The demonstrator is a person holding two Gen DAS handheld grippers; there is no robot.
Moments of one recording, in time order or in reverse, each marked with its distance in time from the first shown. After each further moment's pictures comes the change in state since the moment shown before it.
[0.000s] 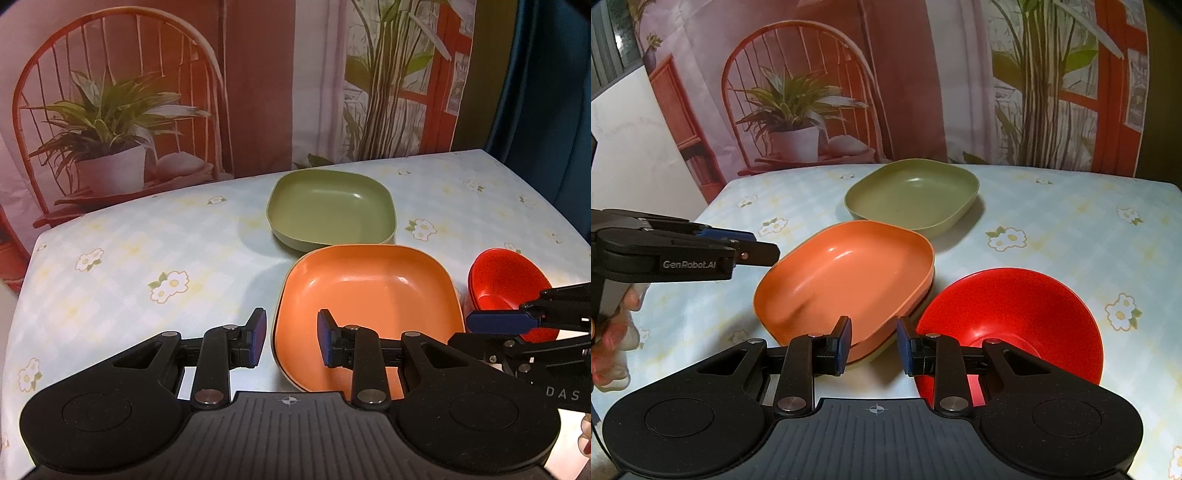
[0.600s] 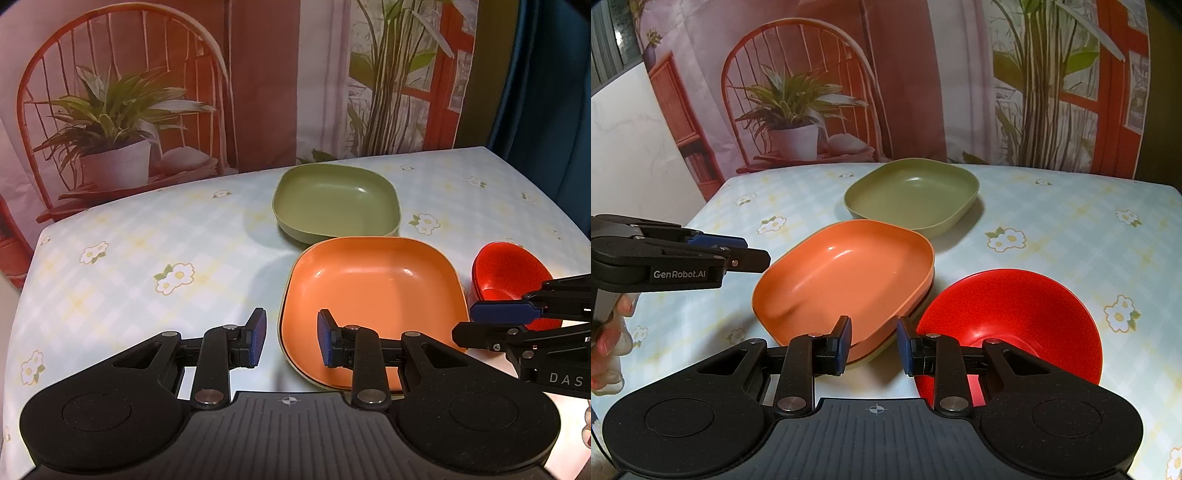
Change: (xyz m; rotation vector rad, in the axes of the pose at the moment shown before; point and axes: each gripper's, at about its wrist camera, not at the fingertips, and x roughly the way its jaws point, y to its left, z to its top) left arm 0.000 0.002 -0.006 -0.008 0.005 0.008; right arm 0.001 0.001 0.000 -0.006 0.001 -0.005
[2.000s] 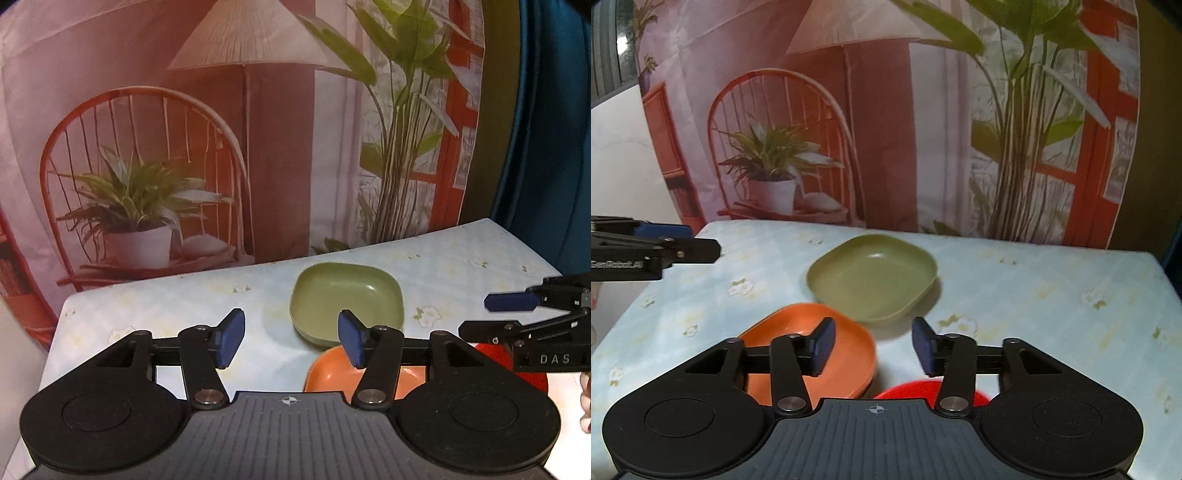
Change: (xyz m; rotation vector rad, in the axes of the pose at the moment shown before) left arm -0.039 -0.002 0.044 -0.016 -0.215 0.061; right arm -0.018 -0.028 0.055 -0.066 -0.136 -0.077
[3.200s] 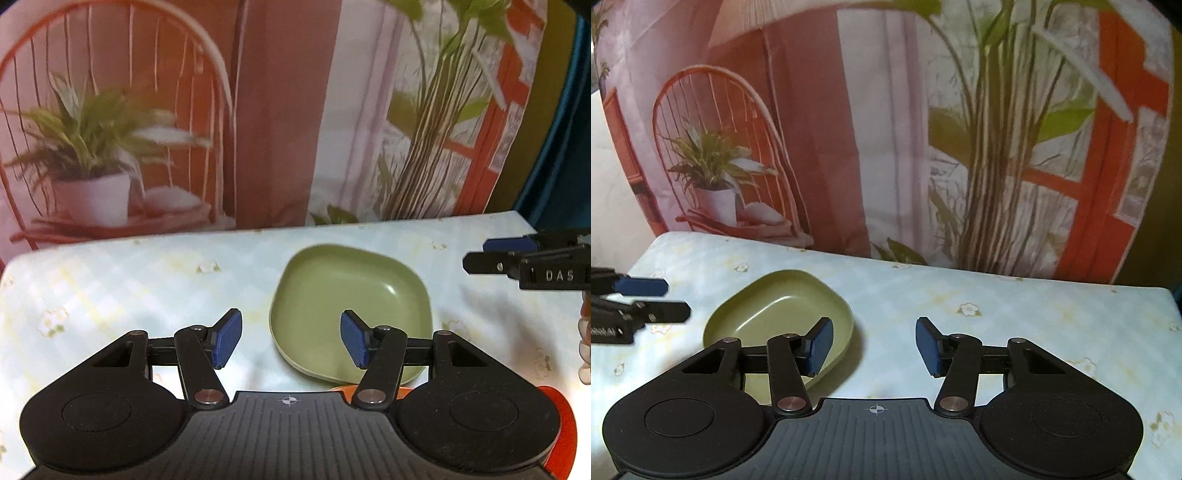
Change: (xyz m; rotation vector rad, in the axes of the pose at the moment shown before) left arm 0.132 0.003 0.008 -0.093 0.170 -0.064; right arm 0.107 -0.098 0.064 -0.006 0.081 0.025
